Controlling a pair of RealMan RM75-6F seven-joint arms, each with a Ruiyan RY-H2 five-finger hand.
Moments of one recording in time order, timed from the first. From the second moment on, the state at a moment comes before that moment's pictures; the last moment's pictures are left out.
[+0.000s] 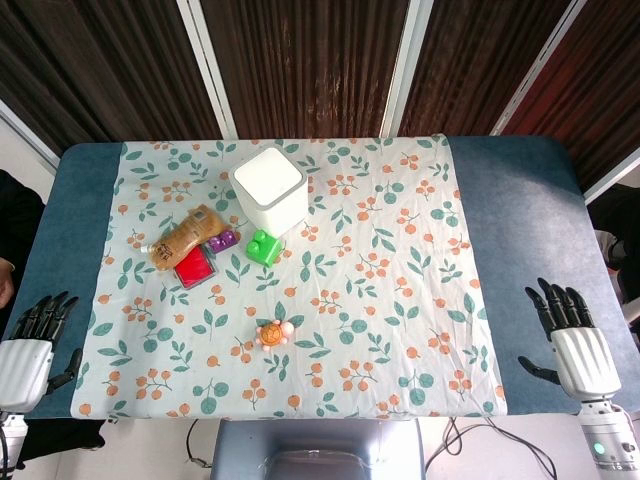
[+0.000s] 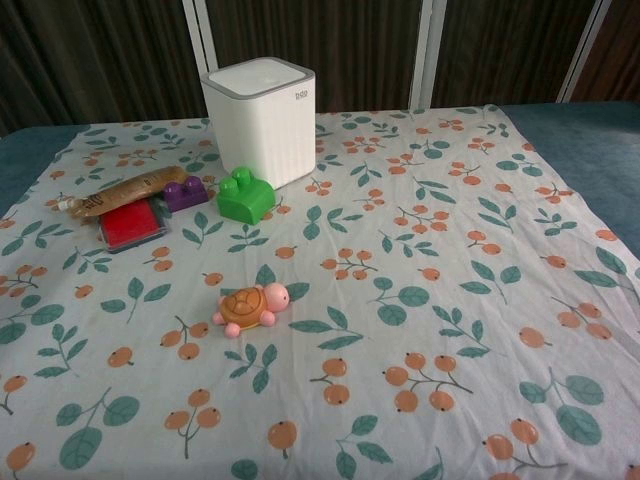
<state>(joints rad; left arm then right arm) -0.10 -1.15 -0.02 -1.57 1.57 1.53 0.07 0.08 -1.14 0.03 -1.60 -1.57 1.49 -0.10</state>
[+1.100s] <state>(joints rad) -0.41 -1.71 -0.05 -1.33 1.72 1.18 0.32 0.06 -1.07 0.02 -1.62 -1.57 1.50 0.00</state>
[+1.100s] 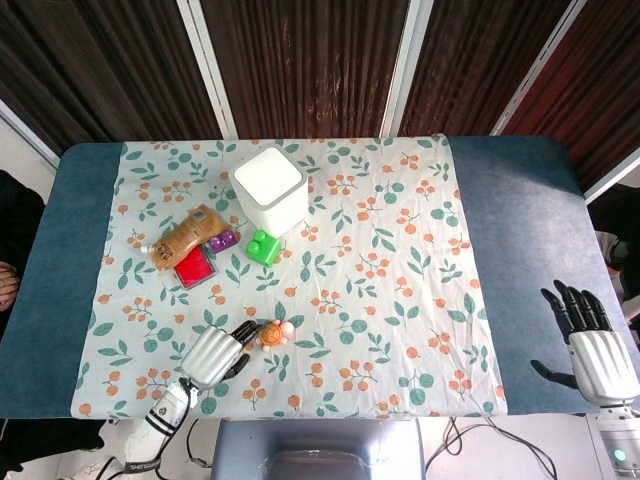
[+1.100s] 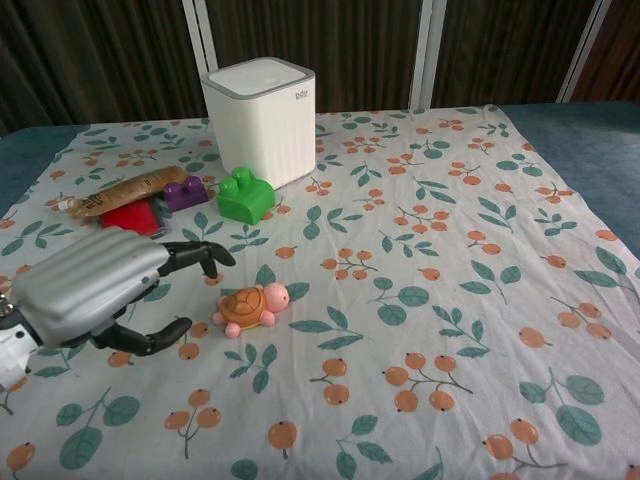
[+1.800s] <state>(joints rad) -0.48 -1.87 -0.08 -1.21 1.59 1.14 0.46 0.05 -1.04 0.02 -1.63 -1.55 1.50 0.04</state>
